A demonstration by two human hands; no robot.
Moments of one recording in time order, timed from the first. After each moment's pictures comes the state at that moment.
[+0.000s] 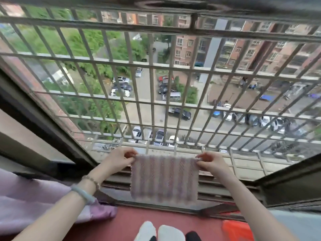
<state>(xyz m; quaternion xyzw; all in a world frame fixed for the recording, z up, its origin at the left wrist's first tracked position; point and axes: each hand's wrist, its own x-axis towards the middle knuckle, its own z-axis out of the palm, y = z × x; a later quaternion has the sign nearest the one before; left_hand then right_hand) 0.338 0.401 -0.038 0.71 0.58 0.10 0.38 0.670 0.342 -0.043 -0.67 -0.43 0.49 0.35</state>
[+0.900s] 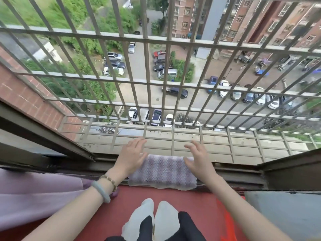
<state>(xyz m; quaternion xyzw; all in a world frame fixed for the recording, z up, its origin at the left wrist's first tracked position) 0.369 0.390 -0.117 0.84 0.52 0.08 0.15 0.633 0.329 -0.104 -0.69 -0.67 0.22 0.19</state>
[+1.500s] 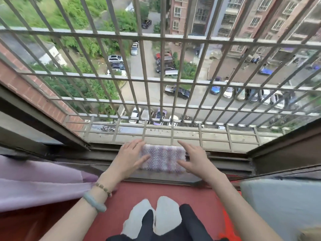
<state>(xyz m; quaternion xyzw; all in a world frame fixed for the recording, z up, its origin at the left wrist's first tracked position) 0.388 0.336 -0.089 0.83 0.51 0.05 0.21 0.647 0.293 -0.064 -0.66 -0.68 0.30 0.09</state>
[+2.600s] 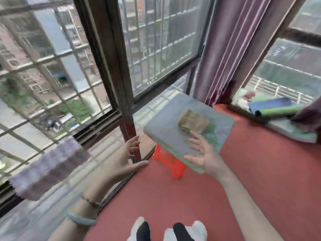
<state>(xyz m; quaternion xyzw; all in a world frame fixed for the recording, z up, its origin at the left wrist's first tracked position) 0.549 0.061 -0.008 0.83 0.13 0.04 0.53 0.677 -0.182 0.021 -0.76 -0.18 0.26 0.57</state>
